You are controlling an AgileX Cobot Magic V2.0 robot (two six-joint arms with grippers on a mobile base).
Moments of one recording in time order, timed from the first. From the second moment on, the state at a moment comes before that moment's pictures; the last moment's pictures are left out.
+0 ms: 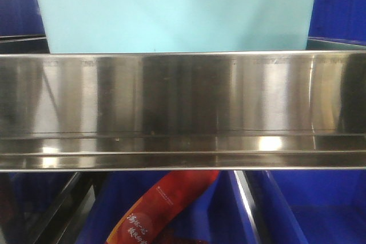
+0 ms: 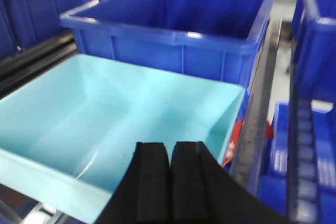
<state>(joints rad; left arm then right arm) -0.44 1.19 -1.35 -0.10 0.57 0.04 0.33 1.07 -1.19 0.03 0.58 0.09</state>
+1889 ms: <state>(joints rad) -0.34 1.86 -1.80 0.24 1.01 -0.48 0.27 1.83 -1.77 -0.15 1.07 0.38</state>
